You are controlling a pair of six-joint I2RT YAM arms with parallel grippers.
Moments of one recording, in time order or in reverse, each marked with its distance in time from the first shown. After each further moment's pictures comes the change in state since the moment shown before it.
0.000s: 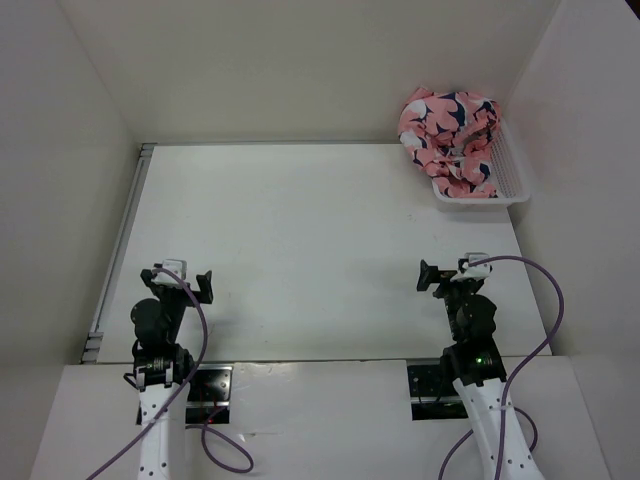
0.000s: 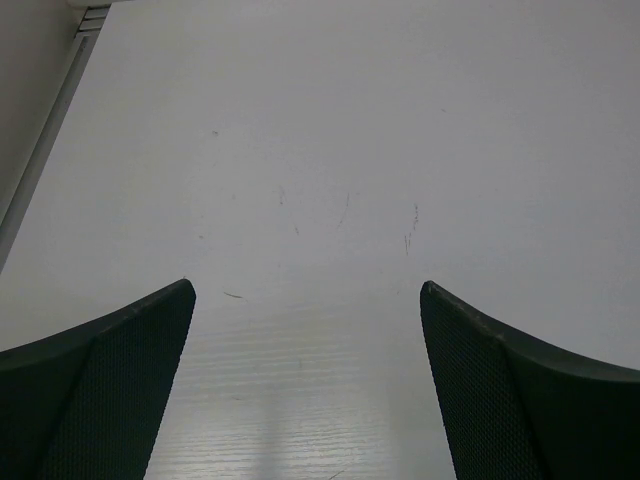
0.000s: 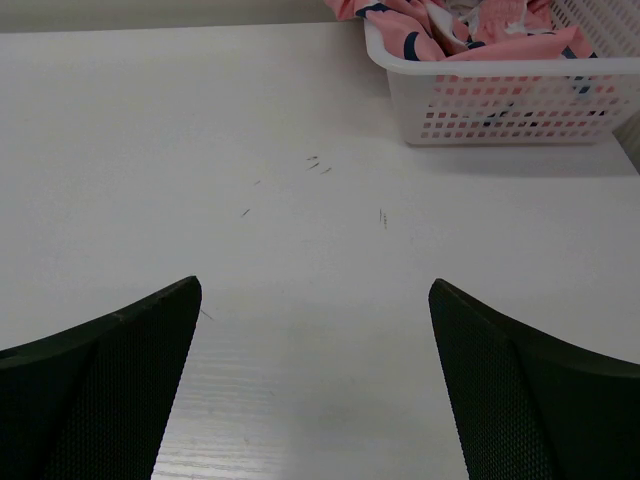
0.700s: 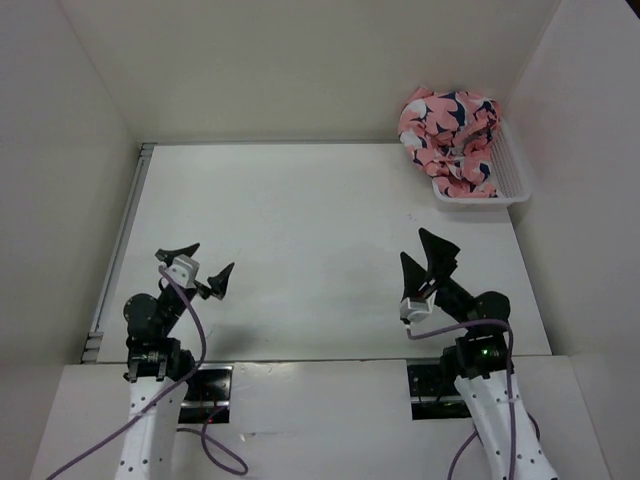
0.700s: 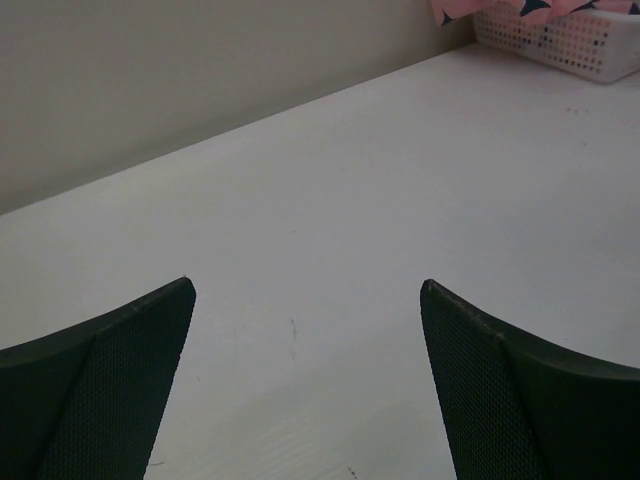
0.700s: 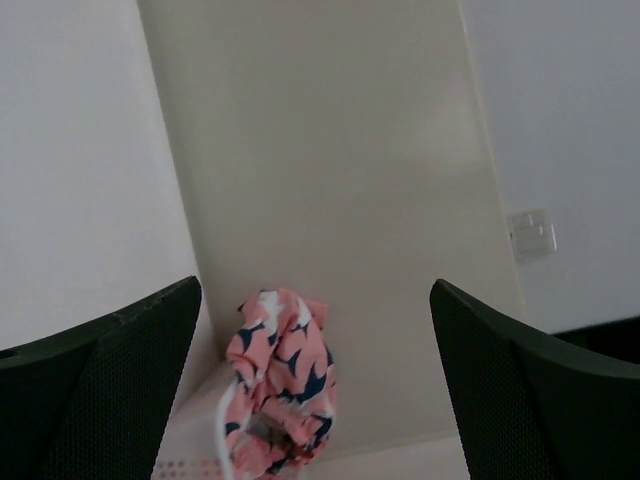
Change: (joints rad) left arm -0.082 0.056 0.033 0.269 0.309 -0.001; right arm 0.004 0.062 0.056 0.286 -0.784 -1.275
